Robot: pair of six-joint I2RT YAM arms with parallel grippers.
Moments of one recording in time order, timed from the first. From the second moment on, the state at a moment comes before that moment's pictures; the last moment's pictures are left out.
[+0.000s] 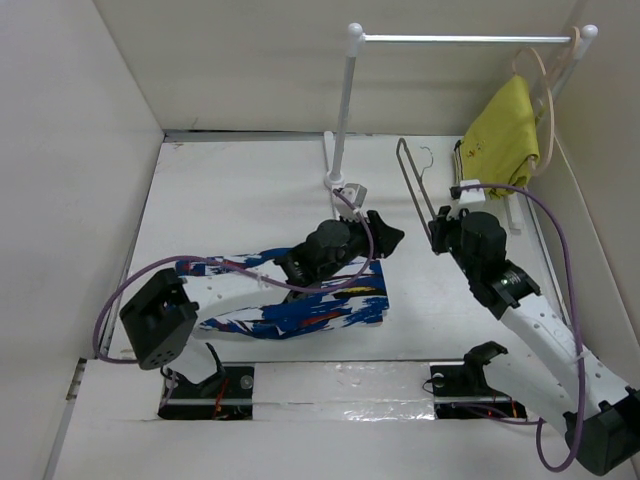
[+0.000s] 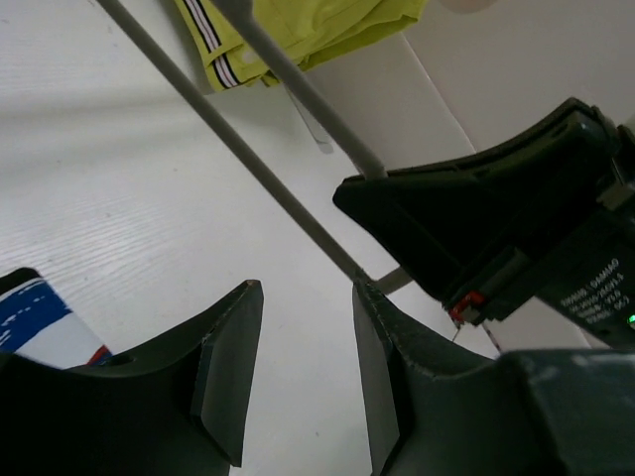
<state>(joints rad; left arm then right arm) -1.03 1.48 0.93 0.44 -0.18 -0.69 0.43 0.84 0.73 -0.20 0.25 0.15</state>
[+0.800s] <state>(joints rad) -0.97 1.82 1.20 0.55 -0.13 -0.84 0.51 0.79 0.63 -0.17 0.21 0.21</state>
